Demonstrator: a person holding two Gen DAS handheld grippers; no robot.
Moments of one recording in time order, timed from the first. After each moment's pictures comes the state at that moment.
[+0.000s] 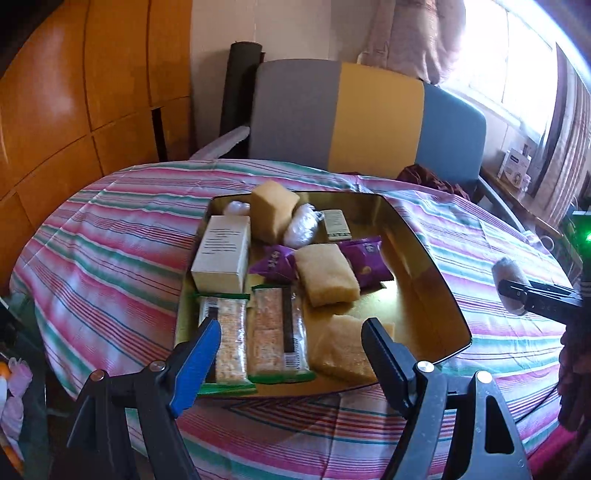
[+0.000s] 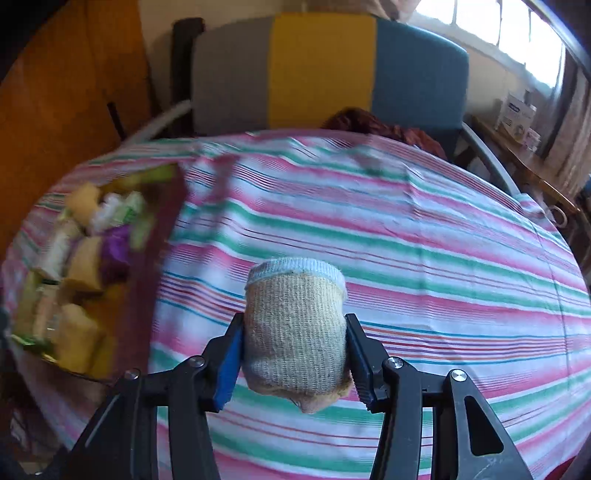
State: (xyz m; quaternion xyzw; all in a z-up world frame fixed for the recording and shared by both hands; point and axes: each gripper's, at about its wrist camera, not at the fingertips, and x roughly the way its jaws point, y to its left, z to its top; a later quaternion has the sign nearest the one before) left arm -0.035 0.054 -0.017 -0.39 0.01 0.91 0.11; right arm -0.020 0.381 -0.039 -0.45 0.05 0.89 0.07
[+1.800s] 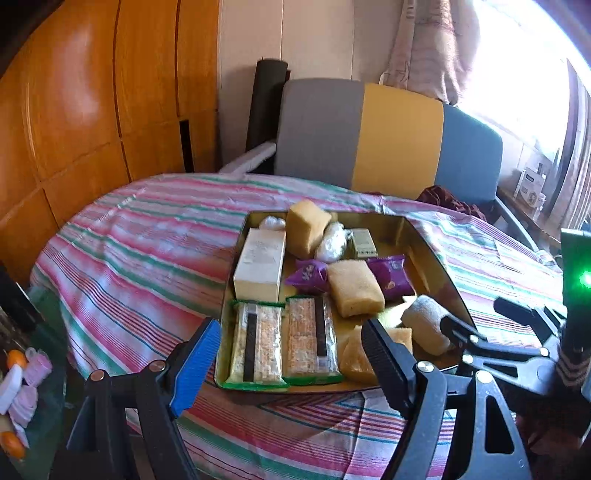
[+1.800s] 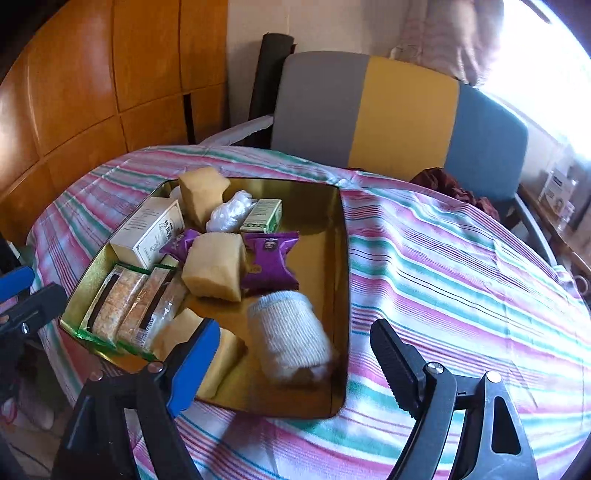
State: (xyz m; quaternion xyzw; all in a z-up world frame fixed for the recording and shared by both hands) left arm -0.016 0.031 0.000 -0.35 0.01 0.93 0.07; right arm -0.025 0.221 -0.036 -0.39 -0.02 0.92 0.01
